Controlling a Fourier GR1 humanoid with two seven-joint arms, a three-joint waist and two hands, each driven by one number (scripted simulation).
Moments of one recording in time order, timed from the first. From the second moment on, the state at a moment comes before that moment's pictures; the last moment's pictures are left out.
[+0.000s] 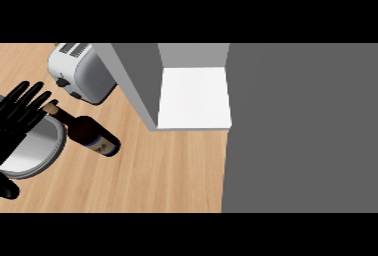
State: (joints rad) left arm -0.15 0.38 0.36 -1.51 0.70 -0.66 0.28; right arm -0.06 -0.15 0.02 -2.43 -0.20 0.12 0.57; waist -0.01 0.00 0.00
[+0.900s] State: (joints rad) left arm -0.27 0.35 0.34 -1.12 0.39 -0.75 -0.05; right arm -0.08 -0.13 0.04 -2.44 -0.19 0.10 0.61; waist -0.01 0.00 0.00
